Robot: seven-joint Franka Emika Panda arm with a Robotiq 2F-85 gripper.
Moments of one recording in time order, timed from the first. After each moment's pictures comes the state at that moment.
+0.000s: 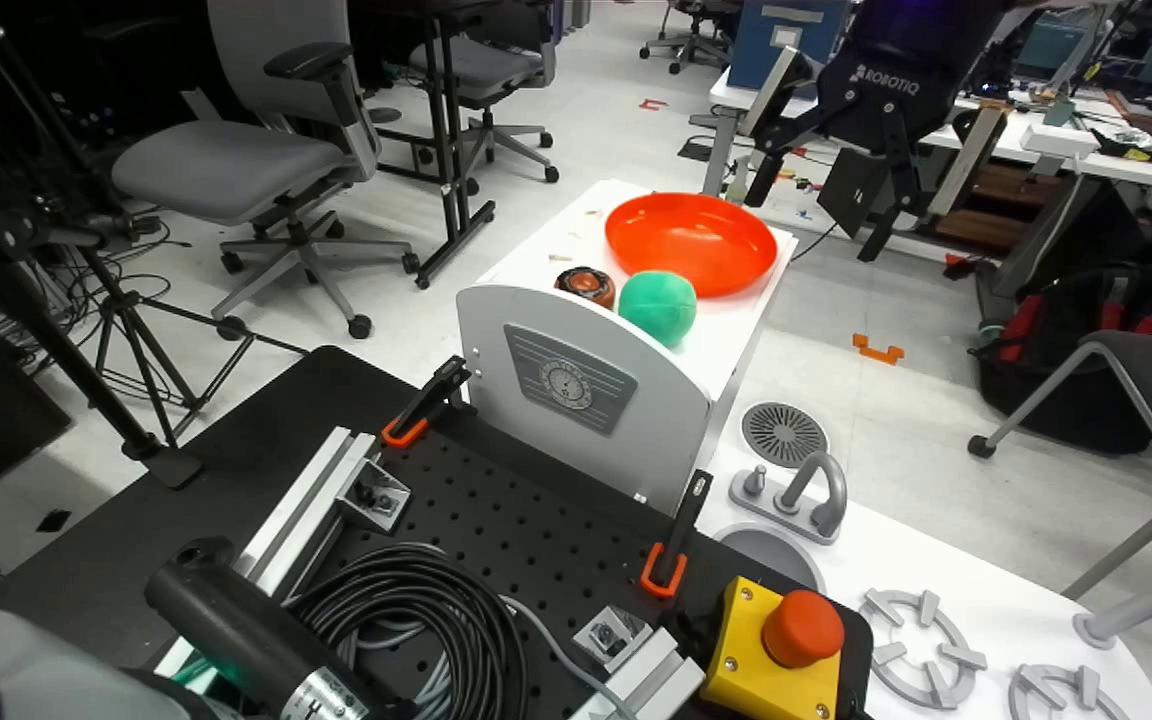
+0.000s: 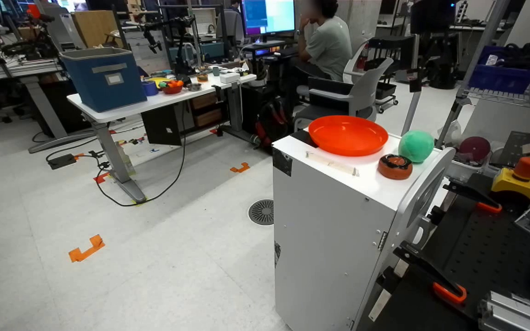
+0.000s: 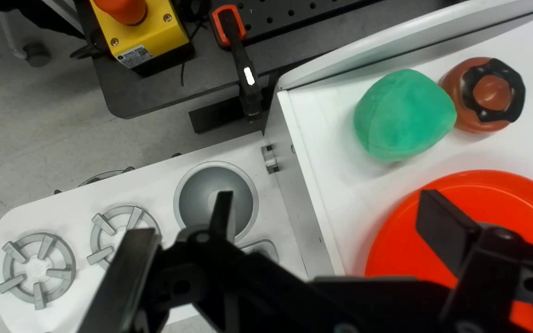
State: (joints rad) arm -0.13 0.19 -0.12 -2.04 0.03 1.88 -0.01
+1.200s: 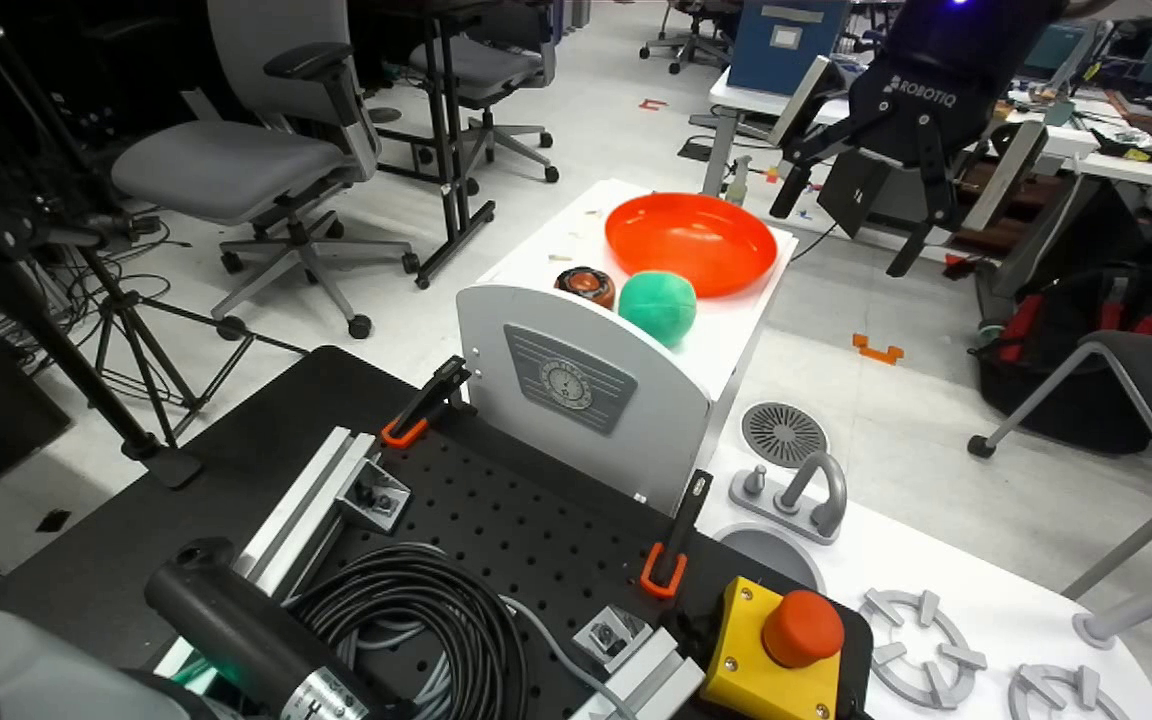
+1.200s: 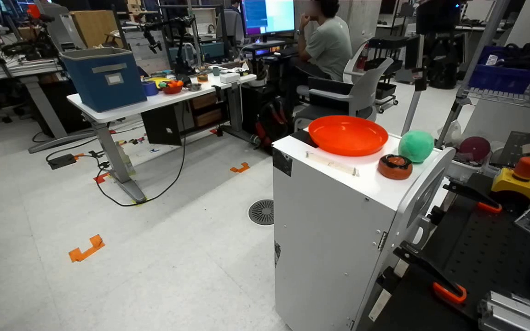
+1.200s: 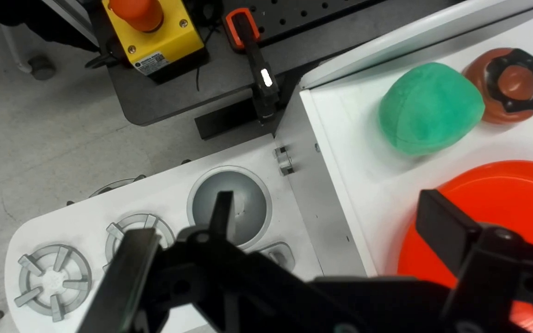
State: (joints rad) arm -0.16 0.21 -0.14 -2.02 0.03 1.86 -0.01
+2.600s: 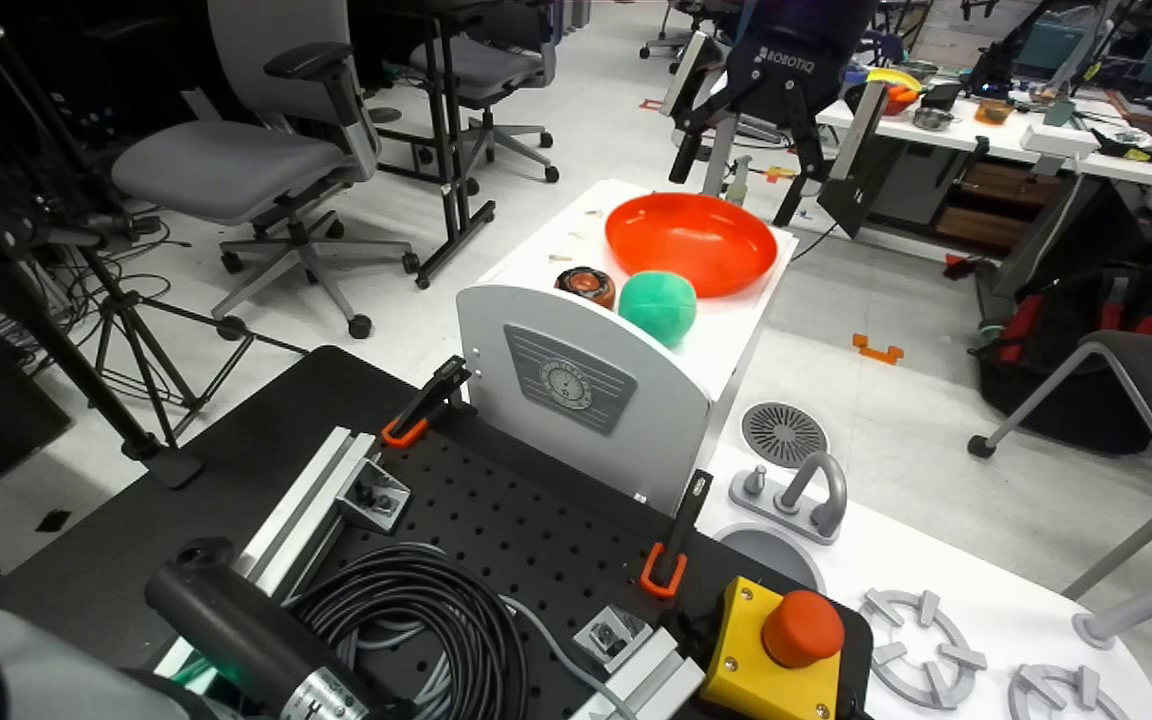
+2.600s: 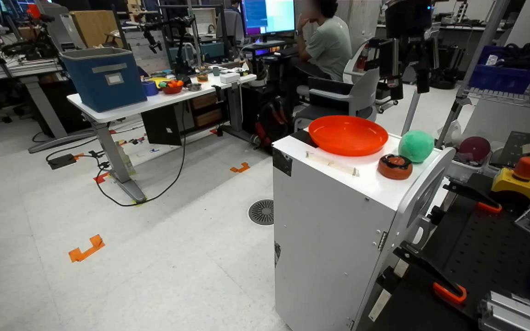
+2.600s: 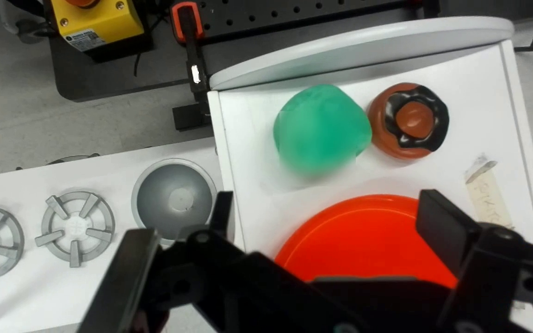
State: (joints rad) arm -0.07 0.21 -0.05 -2.02 0.03 1.86 -0.01
